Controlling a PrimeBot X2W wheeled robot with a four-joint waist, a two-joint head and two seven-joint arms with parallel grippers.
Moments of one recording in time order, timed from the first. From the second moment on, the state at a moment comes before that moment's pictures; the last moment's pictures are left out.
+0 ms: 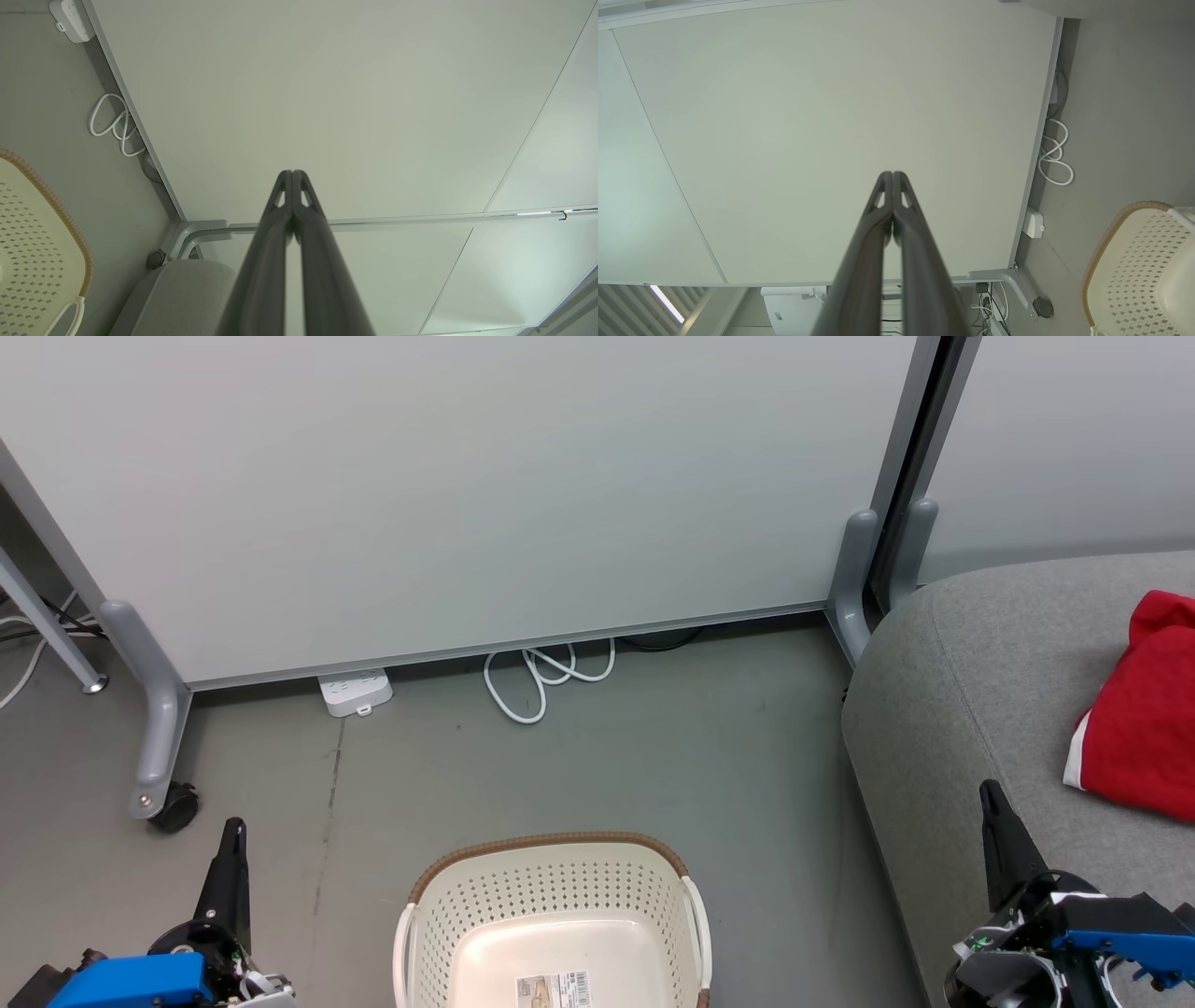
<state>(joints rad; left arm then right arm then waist) -0.10 0.05 0.11 0.25 -1.61 -0.13 0.11 -0.10 -0.05 -0.11 0.25 1.61 0.13 0.11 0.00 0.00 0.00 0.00</state>
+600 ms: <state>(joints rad) -0.10 0.05 0.11 0.25 -1.61 -0.13 0.11 -0.10 -0.05 -0.11 0.25 1.61 0.13 0.11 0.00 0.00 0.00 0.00</state>
